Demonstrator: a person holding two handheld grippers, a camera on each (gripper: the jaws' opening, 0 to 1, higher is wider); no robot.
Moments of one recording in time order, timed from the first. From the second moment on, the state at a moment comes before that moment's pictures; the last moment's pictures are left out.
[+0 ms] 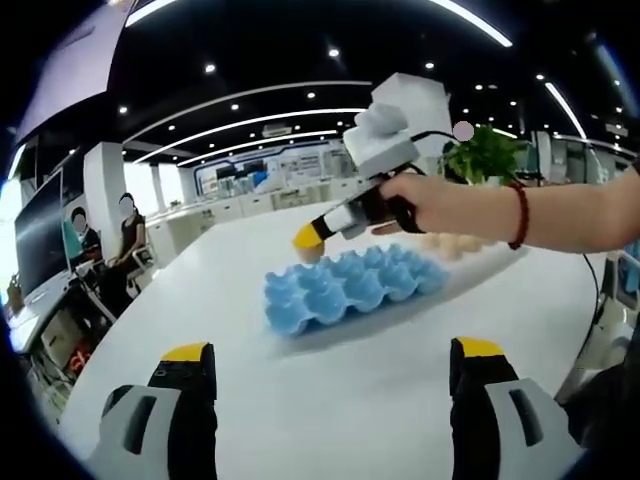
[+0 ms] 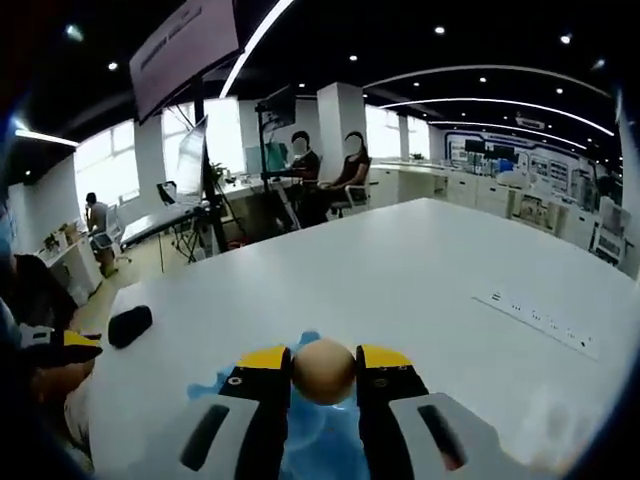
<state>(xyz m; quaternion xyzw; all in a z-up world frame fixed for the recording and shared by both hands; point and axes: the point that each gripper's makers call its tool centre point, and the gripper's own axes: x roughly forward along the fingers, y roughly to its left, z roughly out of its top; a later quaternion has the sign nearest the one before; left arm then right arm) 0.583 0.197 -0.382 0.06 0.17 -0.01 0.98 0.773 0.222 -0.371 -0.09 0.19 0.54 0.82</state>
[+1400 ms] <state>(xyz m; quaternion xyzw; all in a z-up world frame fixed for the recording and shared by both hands) 0.575 0.215 -0.392 0.05 0.18 0.00 0.98 0.773 0.282 -0.408 -0.12 0.19 0.56 0.80</state>
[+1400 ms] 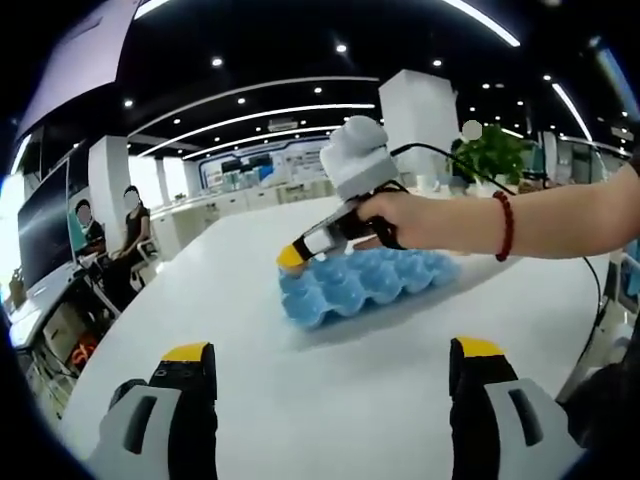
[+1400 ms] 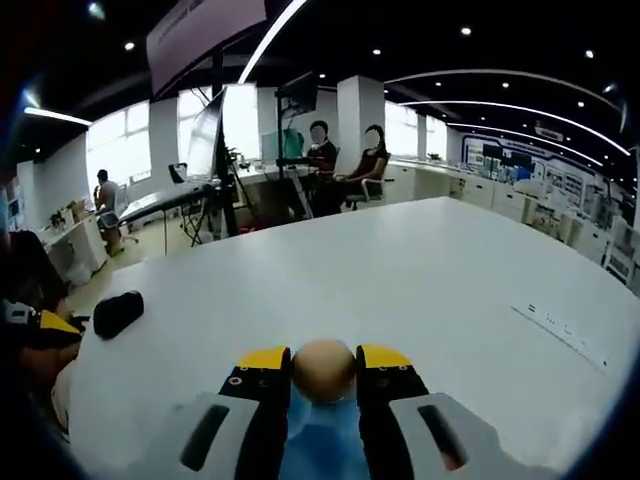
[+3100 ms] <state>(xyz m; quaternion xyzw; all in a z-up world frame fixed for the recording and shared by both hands) 0.584 0.205 -0.391 0.04 0.18 0.00 0.98 0.767 0.250 -0.395 -0.10 0.18 0.57 0.79</state>
